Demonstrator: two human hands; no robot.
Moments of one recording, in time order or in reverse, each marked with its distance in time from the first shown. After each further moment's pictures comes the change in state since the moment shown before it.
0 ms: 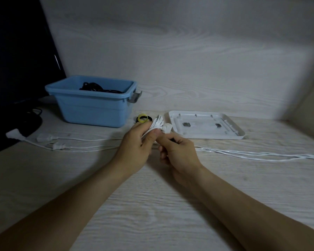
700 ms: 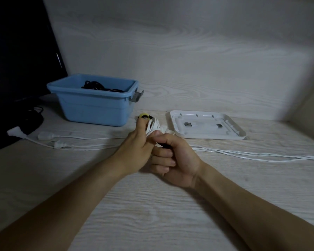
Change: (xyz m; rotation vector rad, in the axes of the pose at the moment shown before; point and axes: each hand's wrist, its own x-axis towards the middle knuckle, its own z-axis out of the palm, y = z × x) left_hand -0.002 0.008 -0.010 0.071 -0.150 -0.132; right_hand 0.001 -0.001 -0.005 0.404 -0.603 0.357
